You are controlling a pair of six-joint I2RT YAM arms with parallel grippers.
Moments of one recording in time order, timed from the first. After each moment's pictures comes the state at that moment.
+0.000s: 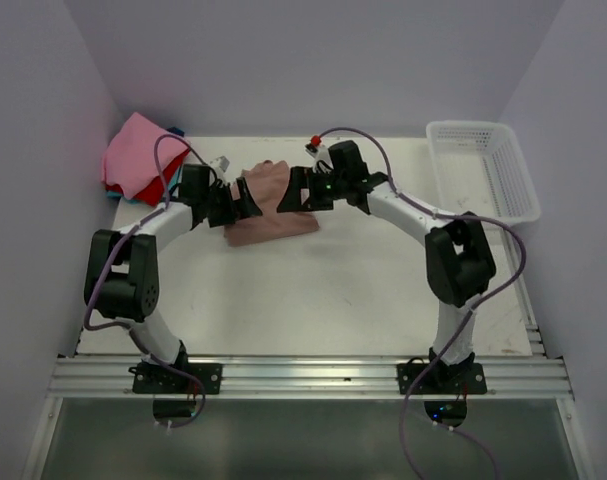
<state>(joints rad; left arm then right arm) -0.12 1.72 1.08 -0.16 0.42 -0.39 0.52 1.90 1.46 -0.23 -0.54 0.47</state>
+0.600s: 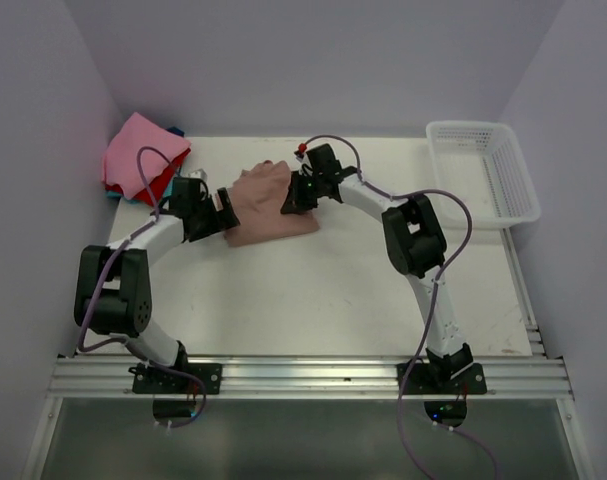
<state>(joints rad) -0.09 1.59 0.96 -0.22 0.12 -0.43 0.52 2.34 1.85 -0.34 -0.48 0.55</state>
